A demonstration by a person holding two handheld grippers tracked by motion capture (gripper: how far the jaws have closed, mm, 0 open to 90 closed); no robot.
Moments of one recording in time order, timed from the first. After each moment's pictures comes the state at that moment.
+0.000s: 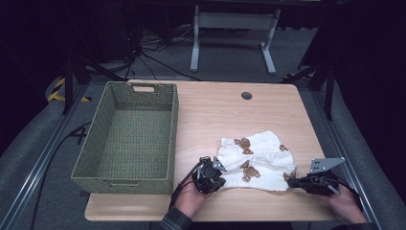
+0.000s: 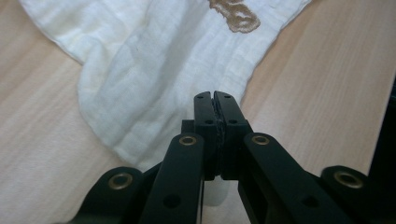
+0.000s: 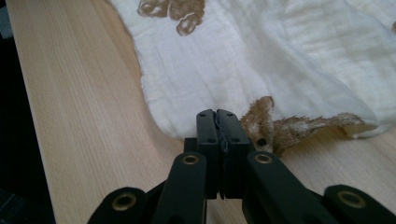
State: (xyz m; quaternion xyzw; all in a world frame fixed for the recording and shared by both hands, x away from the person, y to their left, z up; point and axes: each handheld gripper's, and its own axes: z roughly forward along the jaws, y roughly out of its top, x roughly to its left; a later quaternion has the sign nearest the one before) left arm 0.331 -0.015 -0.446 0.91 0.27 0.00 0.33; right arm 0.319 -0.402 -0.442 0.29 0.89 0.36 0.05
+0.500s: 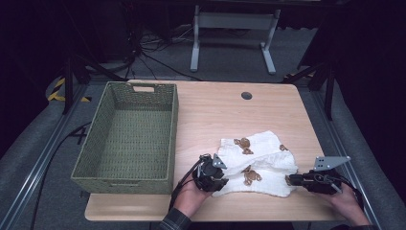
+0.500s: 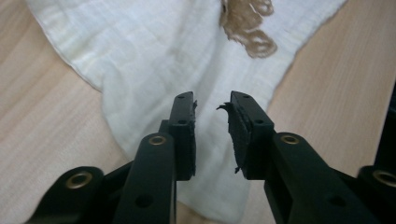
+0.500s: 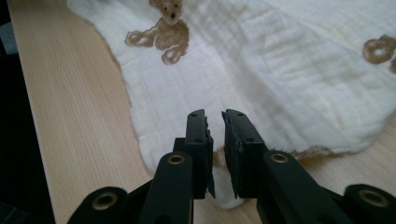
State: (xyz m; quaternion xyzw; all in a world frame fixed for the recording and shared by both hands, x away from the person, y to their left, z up) left arm 0.343 -0.017 -0.437 0.90 0.27 0.03 0.35; right arm 0.325 -0.404 -0.433 0.29 0.87 0.39 0.07
